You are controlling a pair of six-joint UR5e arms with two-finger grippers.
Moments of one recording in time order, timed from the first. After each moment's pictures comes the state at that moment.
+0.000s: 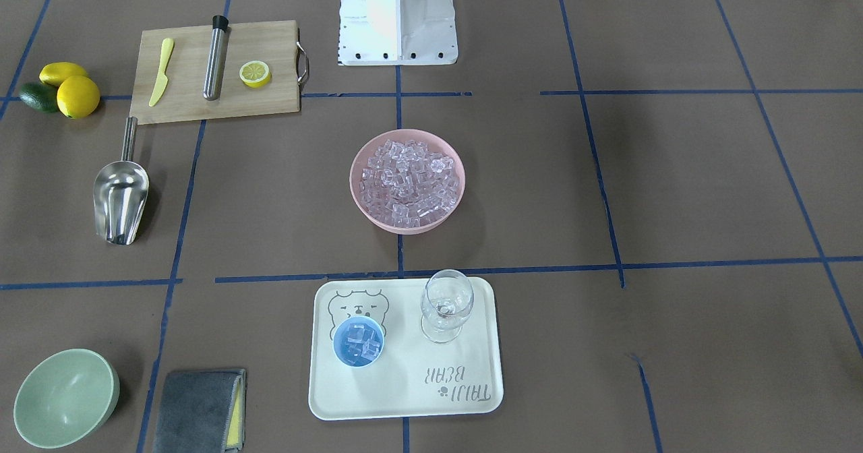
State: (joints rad) left arm -1.54 -1.62 -1.62 -1.59 -2.28 0.22; right arm 1.45 -1.66 1.79 -1.56 2.31 -0.03
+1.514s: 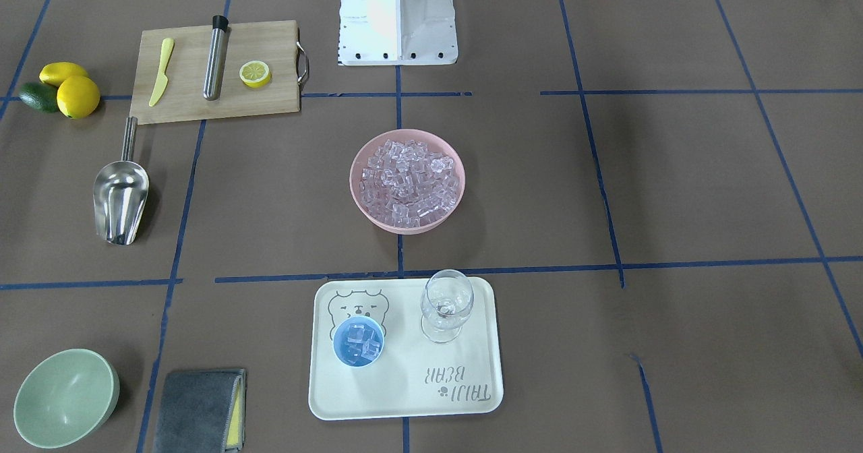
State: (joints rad) left arm -1.60 -1.60 -1.60 -1.58 -2.33 0.00; right arm 1.63 -1.67 1.70 -1.55 2.44 -0.03
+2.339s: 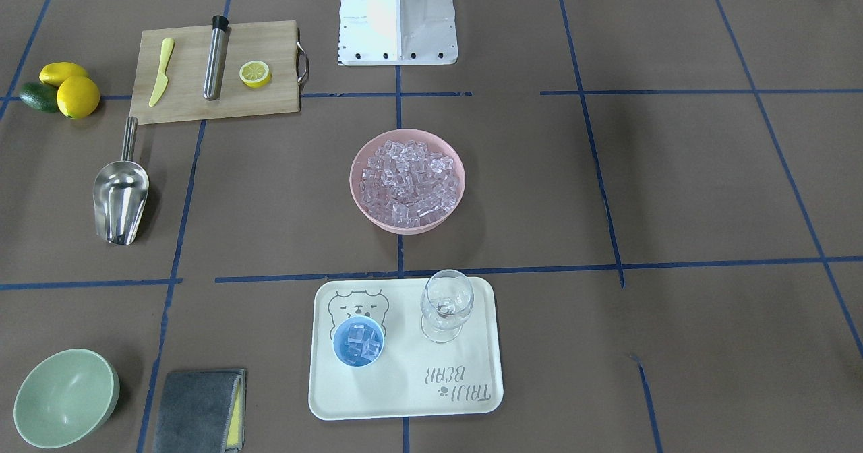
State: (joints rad) left arm -1.60 -1.60 -1.61 -1.59 -2.33 0.00; right arm 1.66 -1.66 1.70 -1.56 2.44 -0.02
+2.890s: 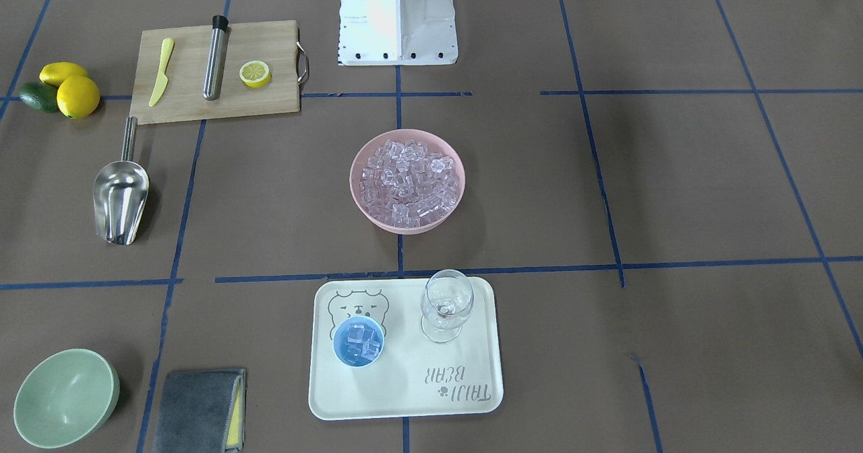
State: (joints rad) left arm -1.60 -1.60 -1.61 -1.59 -2.33 0.00; right arm 1.66 -1.65 1.69 -1.55 2.45 -0.02
